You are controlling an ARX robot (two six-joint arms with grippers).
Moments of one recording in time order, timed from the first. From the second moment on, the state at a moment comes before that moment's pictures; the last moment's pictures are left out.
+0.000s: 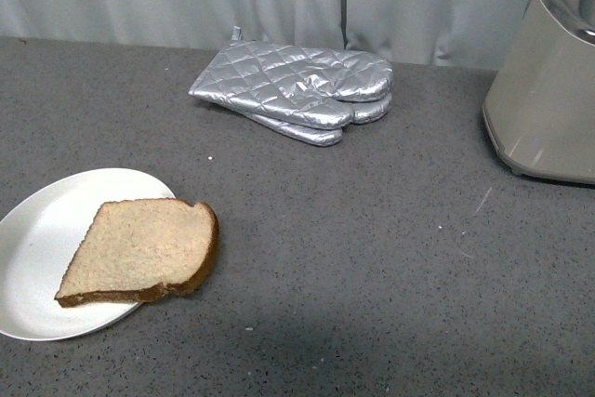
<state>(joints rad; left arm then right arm) 0.18 0.78 0.28 0.26 0.44 -0.77 0.00 0.00 0.00 0.00 0.00 0.00</state>
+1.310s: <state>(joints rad) 0.51 2.05 0.81 0.38 0.59 -0.08 0.00 0.00 0.00 0.00 0.00 0.00</state>
